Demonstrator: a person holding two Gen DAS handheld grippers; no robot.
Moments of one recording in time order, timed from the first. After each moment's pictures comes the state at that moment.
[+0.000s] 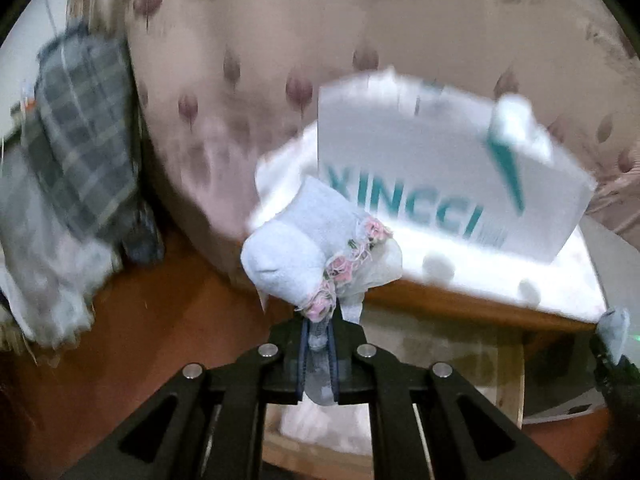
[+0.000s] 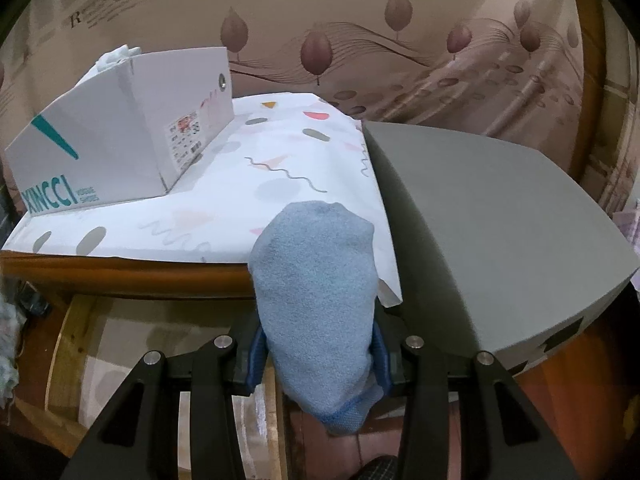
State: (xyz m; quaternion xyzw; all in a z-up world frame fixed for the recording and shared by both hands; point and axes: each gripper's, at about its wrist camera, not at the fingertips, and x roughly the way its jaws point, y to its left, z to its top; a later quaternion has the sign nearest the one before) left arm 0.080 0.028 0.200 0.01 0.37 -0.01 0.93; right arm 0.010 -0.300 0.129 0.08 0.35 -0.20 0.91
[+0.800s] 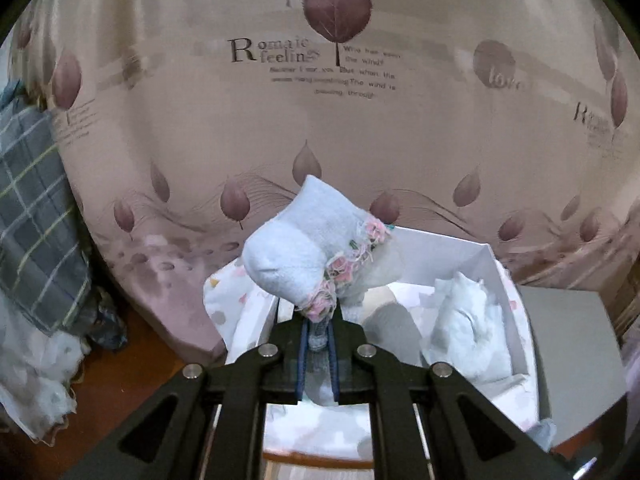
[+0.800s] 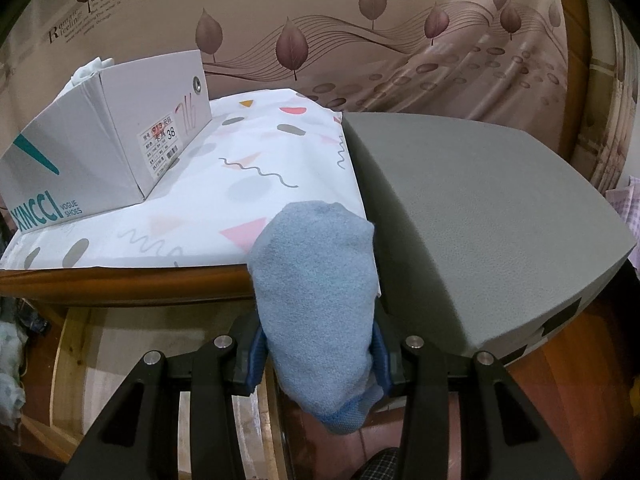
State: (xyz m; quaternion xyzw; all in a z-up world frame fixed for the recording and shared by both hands) left arm 0.223 0.005 0.346 0.02 0.35 -0.10 0.93; right arm 0.003 -0.311 0.128 0.10 0.35 -0.22 0.90
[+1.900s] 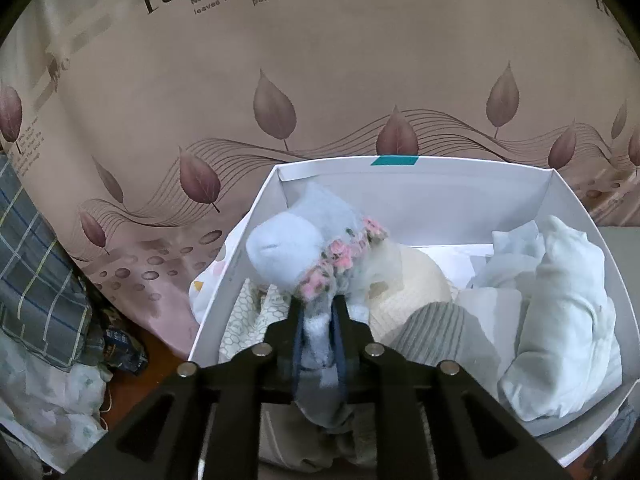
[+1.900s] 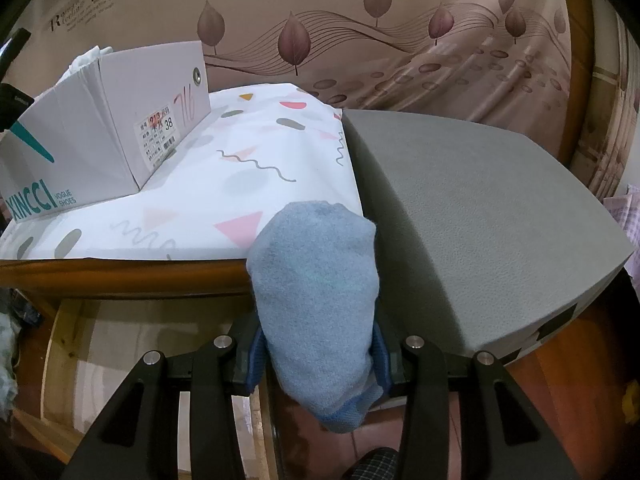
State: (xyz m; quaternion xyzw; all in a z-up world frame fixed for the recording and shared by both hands) left arm 0.302 -0.048 0.243 0.12 0.39 -0.09 0.91; right arm 0.005 -0.314 0.124 0.09 0.36 -0.22 0.90
